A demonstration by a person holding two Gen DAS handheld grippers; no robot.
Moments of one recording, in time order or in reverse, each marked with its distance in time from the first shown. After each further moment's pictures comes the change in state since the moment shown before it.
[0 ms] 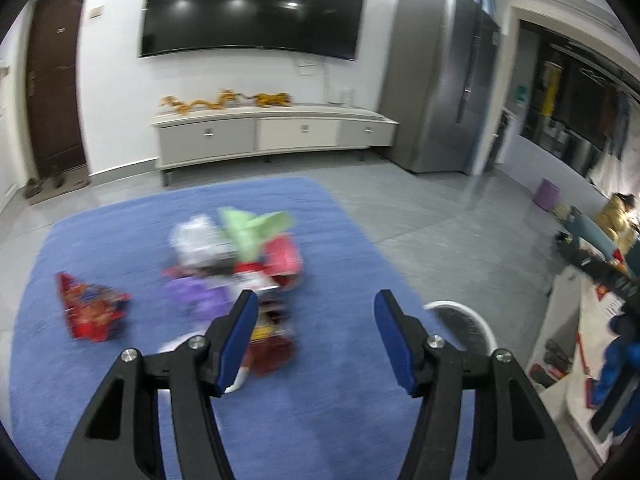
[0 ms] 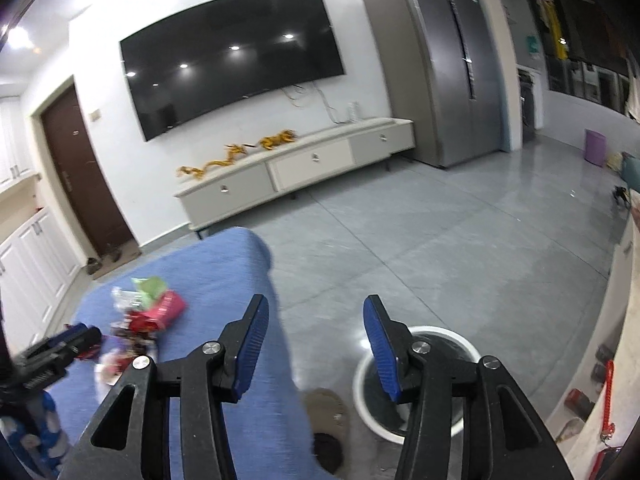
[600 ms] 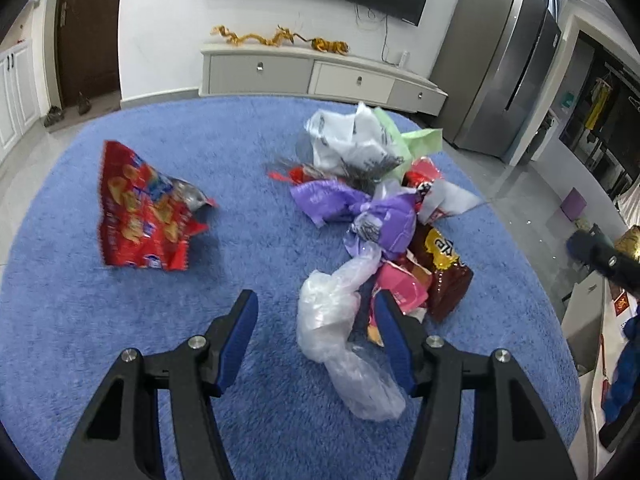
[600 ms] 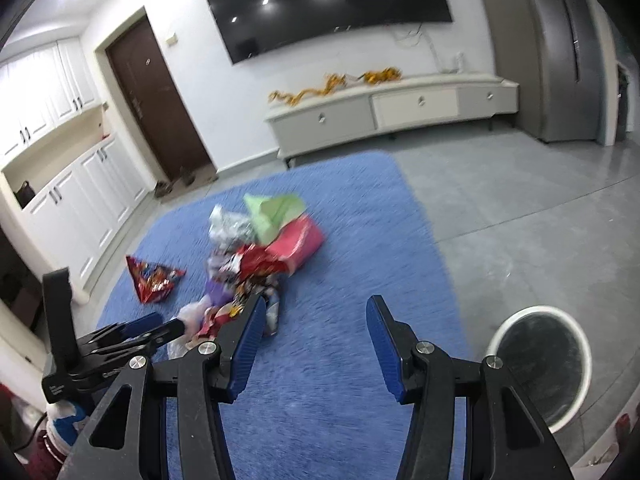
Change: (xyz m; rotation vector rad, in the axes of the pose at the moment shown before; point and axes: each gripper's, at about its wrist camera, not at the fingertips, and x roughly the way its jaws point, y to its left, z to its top) left arm 0.057 0.115 -0.050 -0.150 0.187 0.026; right arm 0.103 0.138 -0.049 -0.138 0.275 0.270
